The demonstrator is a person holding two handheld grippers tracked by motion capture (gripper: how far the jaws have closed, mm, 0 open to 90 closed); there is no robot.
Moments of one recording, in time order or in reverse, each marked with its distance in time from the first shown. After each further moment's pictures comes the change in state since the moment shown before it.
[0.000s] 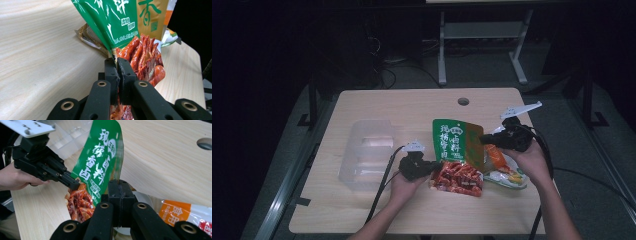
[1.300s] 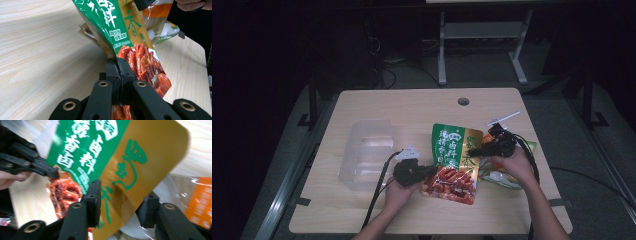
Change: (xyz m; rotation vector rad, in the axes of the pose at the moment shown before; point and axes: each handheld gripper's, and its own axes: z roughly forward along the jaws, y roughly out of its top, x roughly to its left) left arm -0.003 -0.016 -0.015 -0.022 0.029 0.028; right arm -0.023 -0.021 0.060 0.139 0.103 0.161
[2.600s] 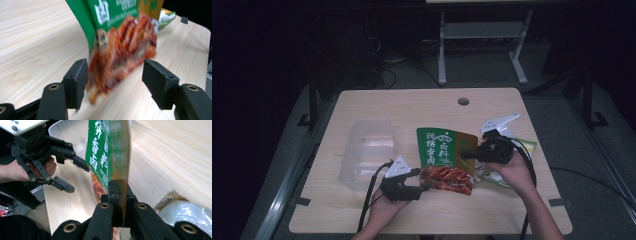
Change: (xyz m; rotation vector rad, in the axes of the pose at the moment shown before) left arm -0.034 -0.015 -0.049 0.020 0.121 0.140; right arm 0.076 0.006 -0.025 -0.103 0.047 -0.243
